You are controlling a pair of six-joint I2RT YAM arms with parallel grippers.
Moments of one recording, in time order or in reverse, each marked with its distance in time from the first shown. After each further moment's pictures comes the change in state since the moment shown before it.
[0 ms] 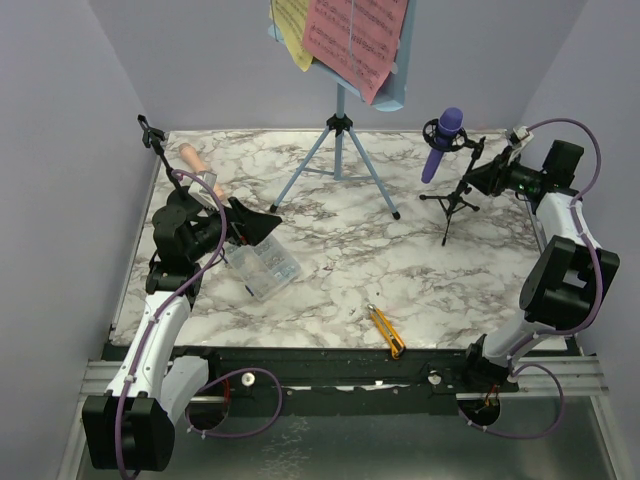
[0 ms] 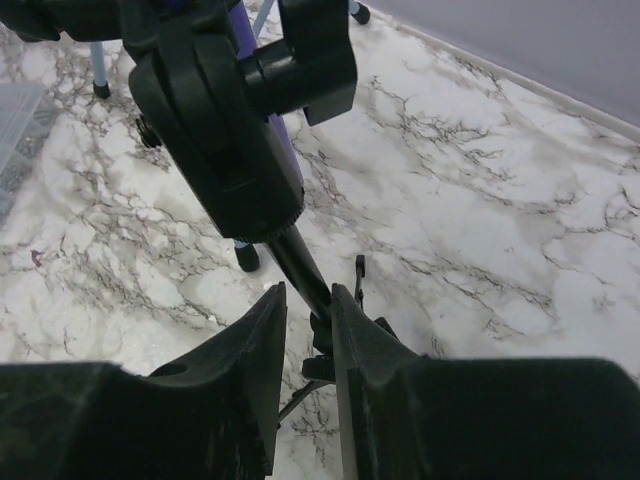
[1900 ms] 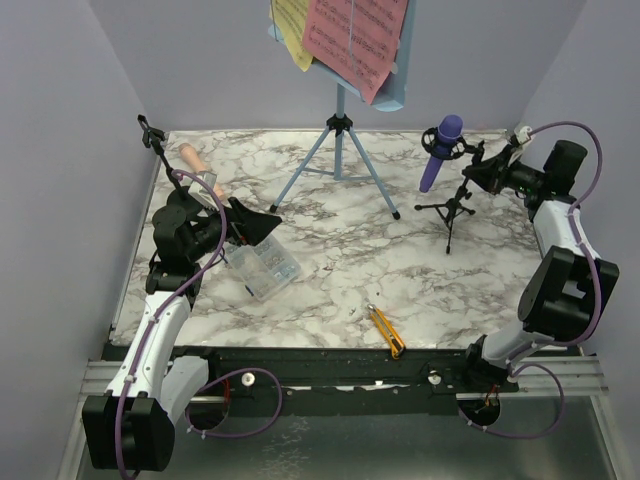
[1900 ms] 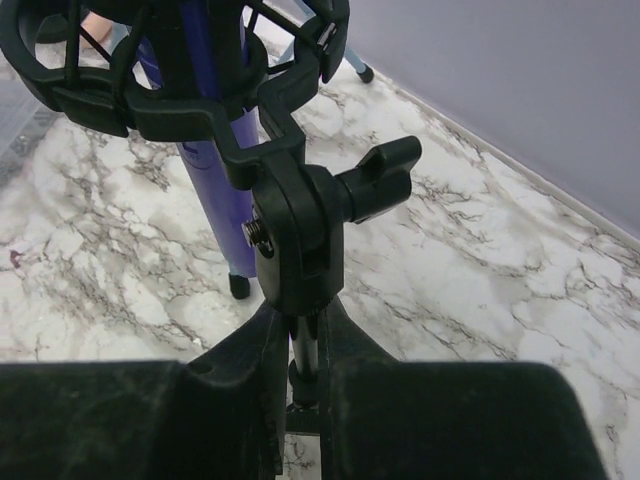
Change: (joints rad) left arm 0.000 0.000 0.000 0.000 0.000 0.000; right arm 0.011 -0.059 -0.061 0.194 -0.045 0.027
